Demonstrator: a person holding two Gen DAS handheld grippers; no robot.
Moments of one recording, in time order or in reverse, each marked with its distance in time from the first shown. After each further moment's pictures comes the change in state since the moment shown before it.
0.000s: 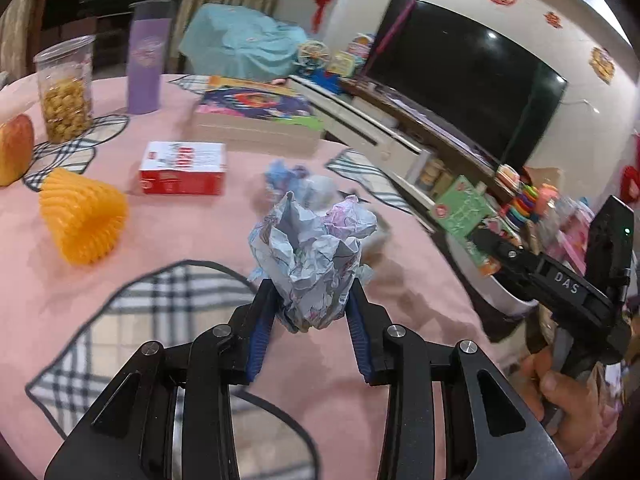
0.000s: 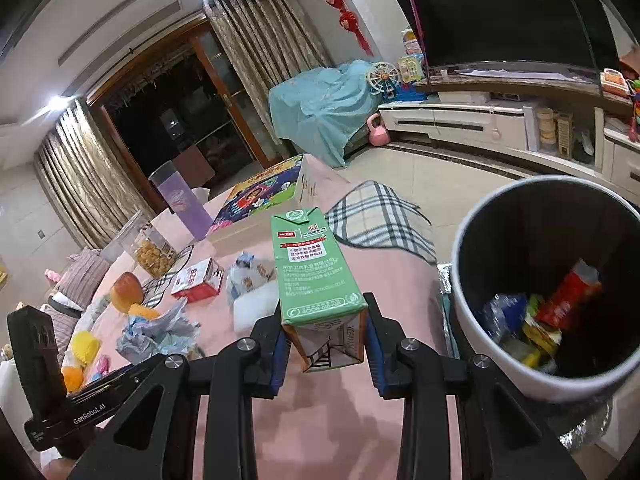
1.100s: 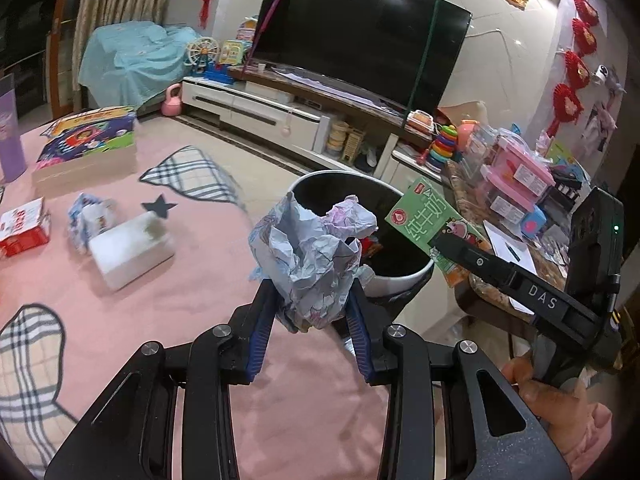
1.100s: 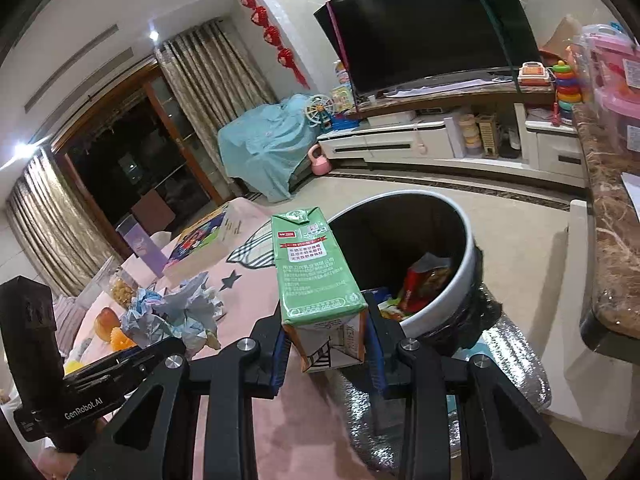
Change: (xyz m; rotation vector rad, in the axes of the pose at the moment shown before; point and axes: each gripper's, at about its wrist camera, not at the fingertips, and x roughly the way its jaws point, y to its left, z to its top) left arm 0.024 -0.169 -0.002 0.250 0.063 -0.201; right arm -0.105 -0.098 -0.005 0.121 -0.121 -0.151
